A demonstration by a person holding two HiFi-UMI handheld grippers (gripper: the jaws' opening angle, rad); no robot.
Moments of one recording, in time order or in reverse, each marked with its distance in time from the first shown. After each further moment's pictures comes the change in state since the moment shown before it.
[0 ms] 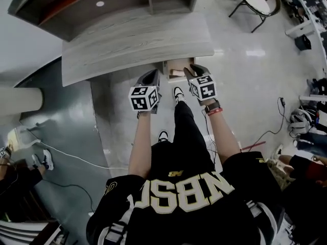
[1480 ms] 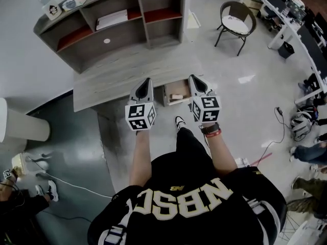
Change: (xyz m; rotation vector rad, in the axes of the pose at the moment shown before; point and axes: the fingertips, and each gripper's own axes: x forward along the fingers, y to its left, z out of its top) left arm -0.124 -0.067 0.139 0.267 -0.397 -0.034; right arm -0.184 0.050 0.123 0.045 -0.505 -0.262
